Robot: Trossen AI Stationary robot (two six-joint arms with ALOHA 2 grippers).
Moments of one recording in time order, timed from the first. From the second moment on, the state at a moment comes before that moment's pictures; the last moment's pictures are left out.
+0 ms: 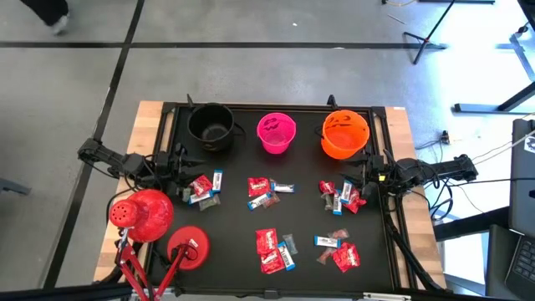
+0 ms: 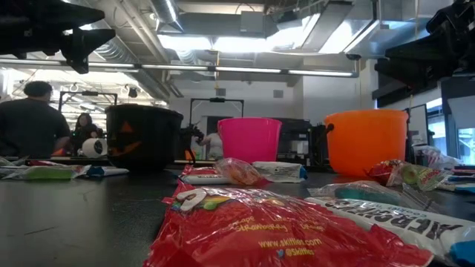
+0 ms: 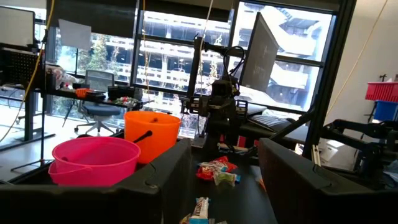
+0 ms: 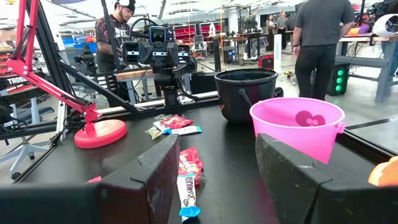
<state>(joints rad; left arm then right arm) -0.39 0.00 0.02 0.23 -0.52 -0.07 0.24 0.00 0.07 -0.03 0.37 0.11</state>
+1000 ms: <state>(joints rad) -0.39 0.00 0.02 0.26 -0.53 0.06 0.24 0.00 0.07 -0.04 0.37 0.11</state>
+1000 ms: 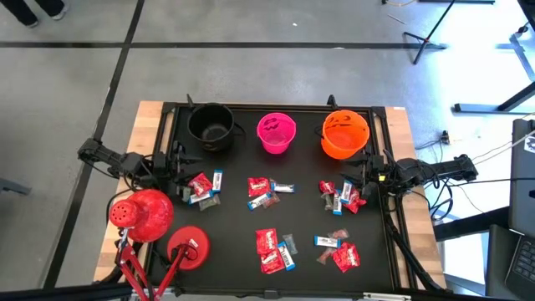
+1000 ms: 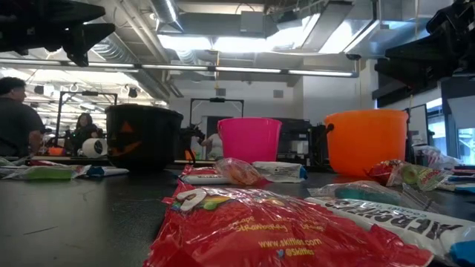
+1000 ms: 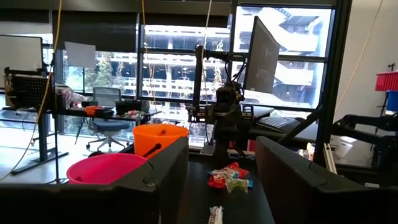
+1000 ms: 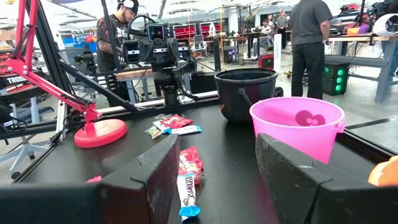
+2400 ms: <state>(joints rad) -0.39 0.00 0.02 0.26 -0.80 0.06 0.24 0.00 0.07 -0.04 0.37 0.11</state>
